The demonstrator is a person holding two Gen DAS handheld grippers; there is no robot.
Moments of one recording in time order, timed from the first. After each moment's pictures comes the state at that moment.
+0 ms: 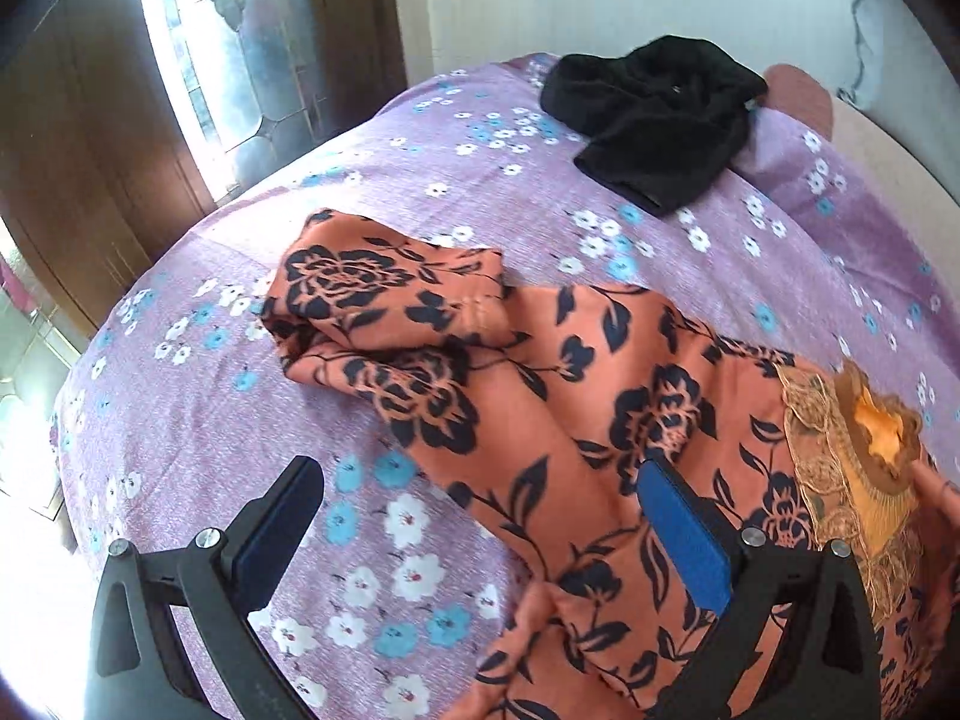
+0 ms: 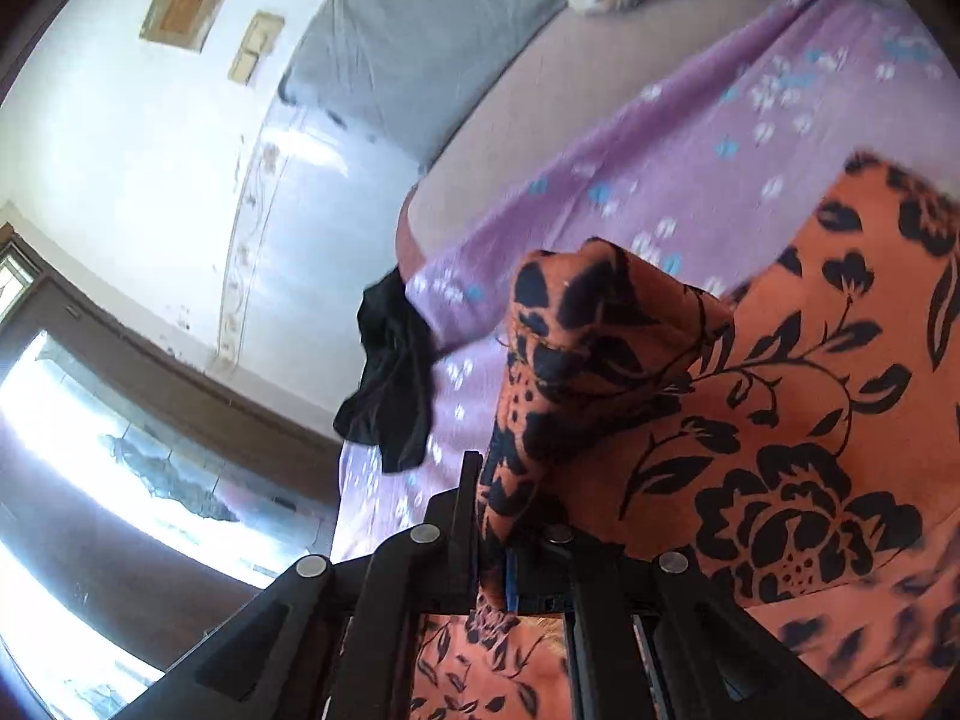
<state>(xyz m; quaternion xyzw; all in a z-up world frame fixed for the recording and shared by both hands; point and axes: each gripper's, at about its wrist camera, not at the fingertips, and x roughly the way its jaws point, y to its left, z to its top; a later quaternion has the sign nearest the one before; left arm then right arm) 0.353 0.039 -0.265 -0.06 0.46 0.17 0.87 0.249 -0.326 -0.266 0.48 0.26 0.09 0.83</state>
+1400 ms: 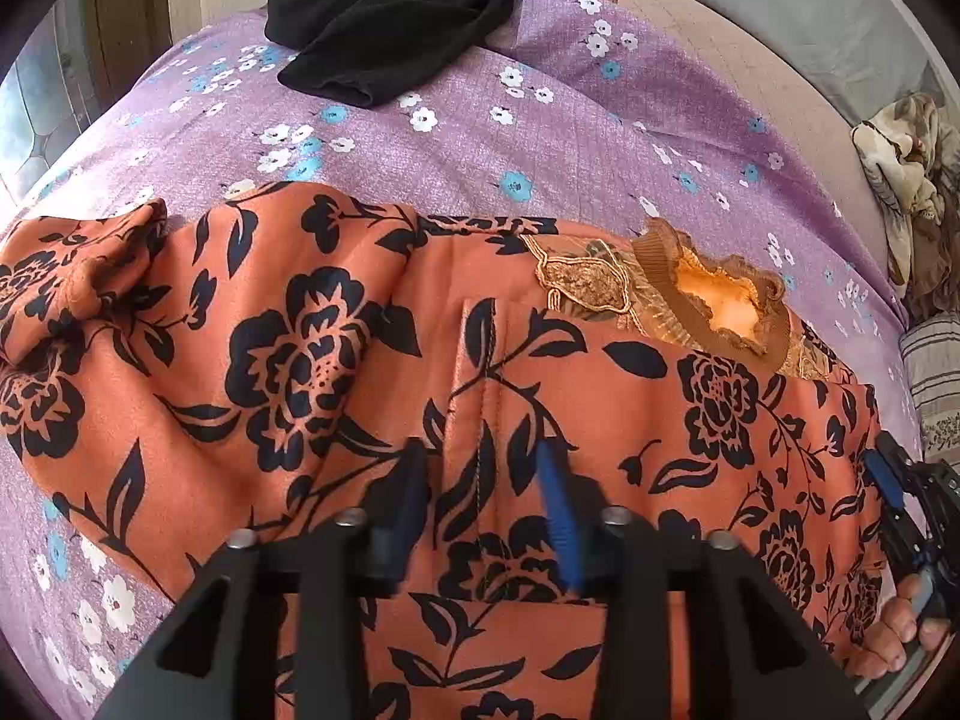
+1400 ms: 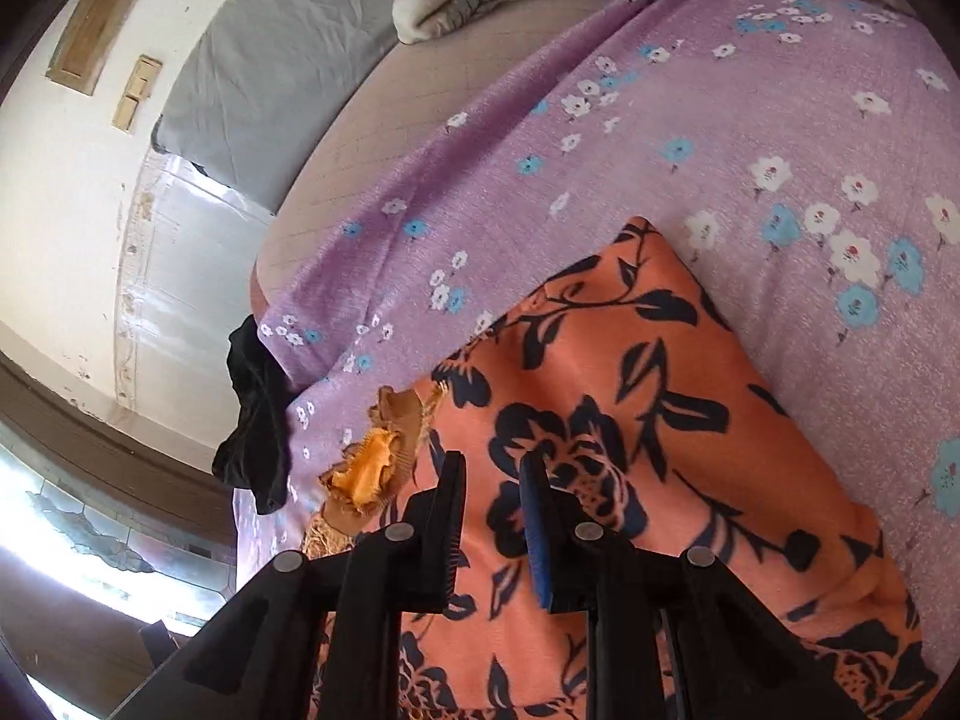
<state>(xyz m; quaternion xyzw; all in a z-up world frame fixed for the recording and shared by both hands) 0.388 -0.066 -0.319 -0.05 0.53 -0.08 0.84 0.245 -0.417 -0.317 0.47 0.28 -0.06 0.83</state>
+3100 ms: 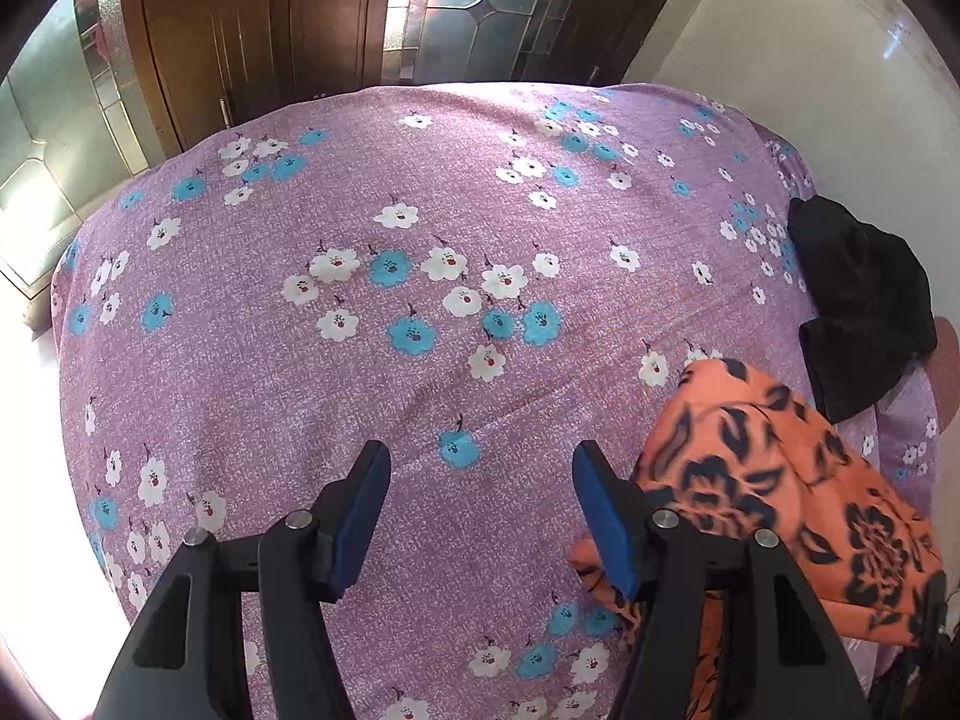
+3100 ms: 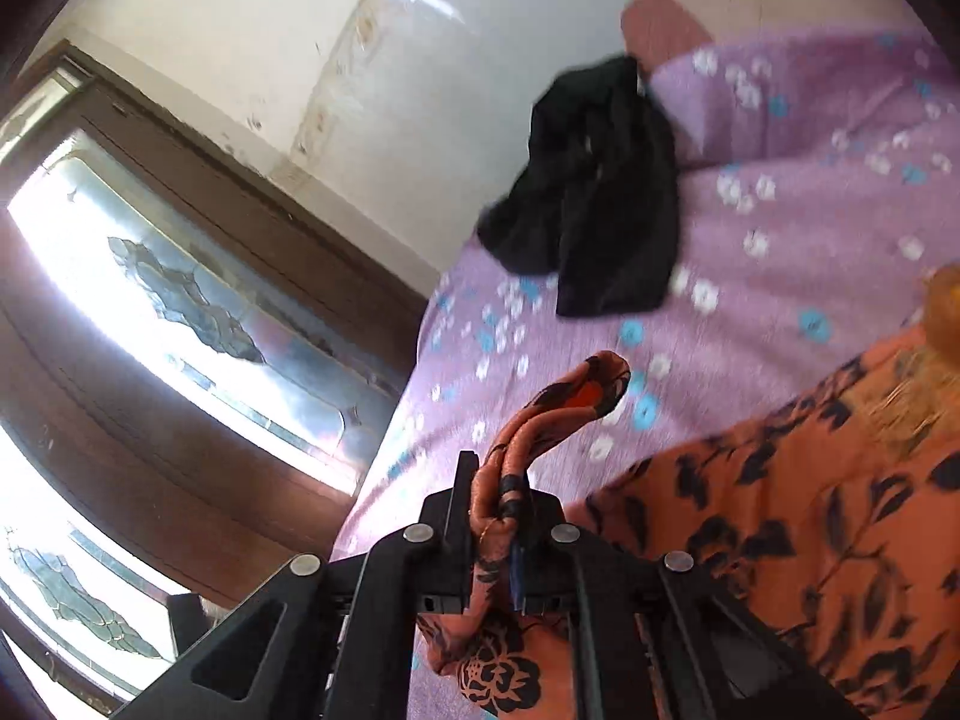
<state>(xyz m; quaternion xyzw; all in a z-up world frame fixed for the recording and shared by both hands) 0.363 0.217 -0.281 -0.30 0.48 0.27 0.78 0.383 -0.071 -0.208 0.35 0.30 0.20 0.86</state>
